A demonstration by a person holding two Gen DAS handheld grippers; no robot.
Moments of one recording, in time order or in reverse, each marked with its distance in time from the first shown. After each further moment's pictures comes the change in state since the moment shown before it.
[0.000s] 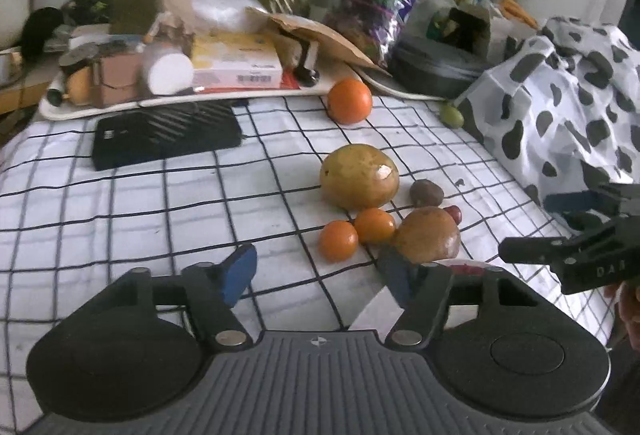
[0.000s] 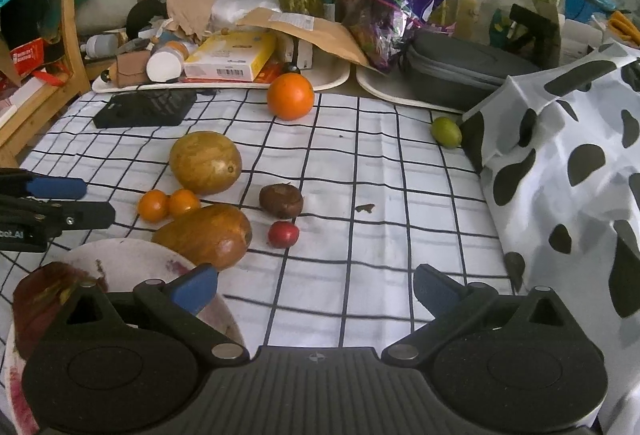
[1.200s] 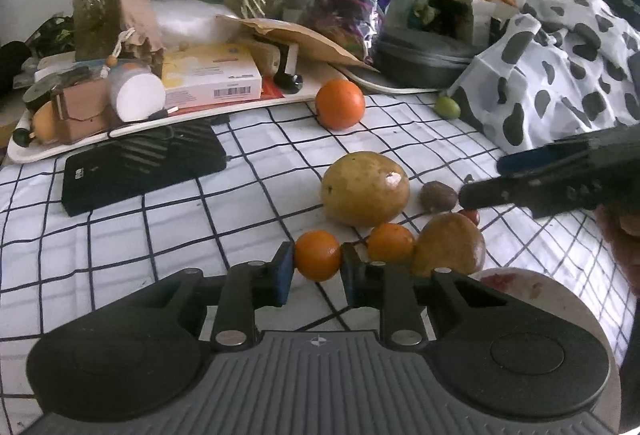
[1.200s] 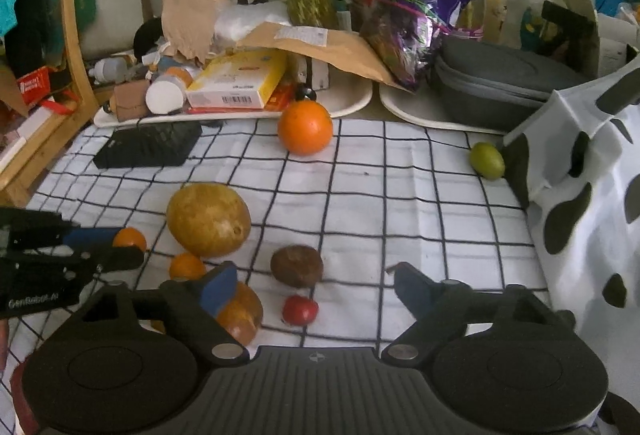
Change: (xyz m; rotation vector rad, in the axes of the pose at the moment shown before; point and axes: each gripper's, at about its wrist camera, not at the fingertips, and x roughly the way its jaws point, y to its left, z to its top) left arm 0.024 0.007 0.008 0.123 -0.023 -0.024; right arm 0.042 -0.005 0.037 0.047 -0.025 0.105
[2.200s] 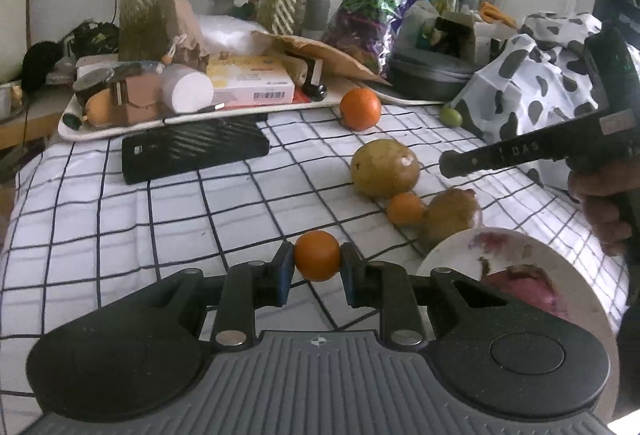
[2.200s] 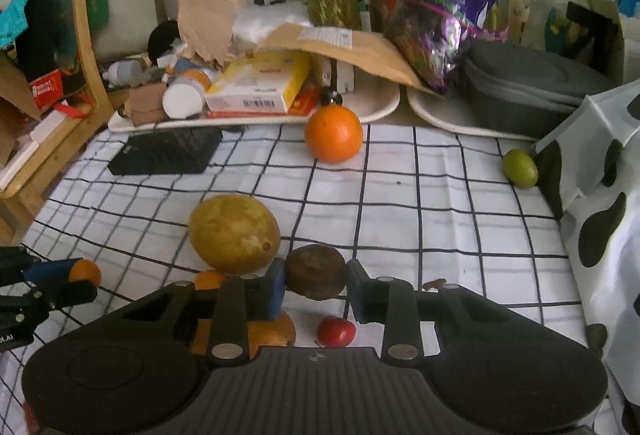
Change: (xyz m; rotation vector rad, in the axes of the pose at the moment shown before) left arm -0.051 0.015 -0.031 -0.016 -0.075 0.022; right arm 0.008 0.013 0.007 0.001 -0.021 0.045
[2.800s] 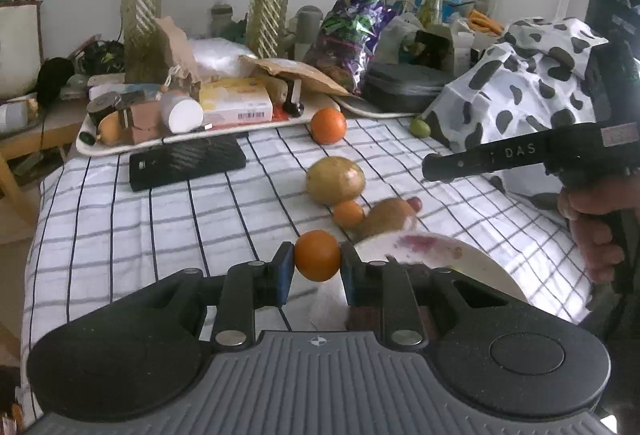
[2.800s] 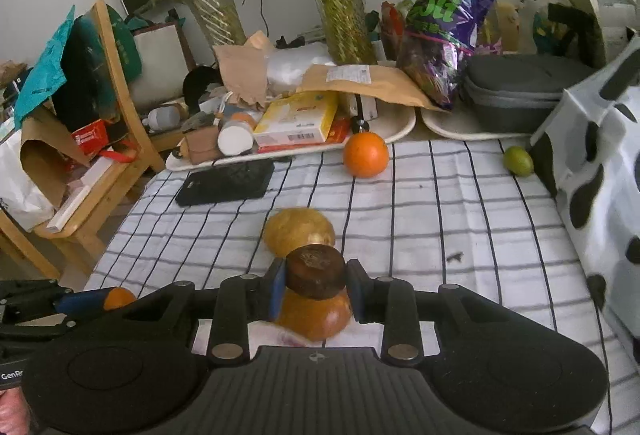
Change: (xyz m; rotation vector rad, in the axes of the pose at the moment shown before) left arm -0.056 -0.052 0.005 -0.010 0.006 0.041; right arm -0.071 0.005 -0.018 0.104 -0.076 0.118
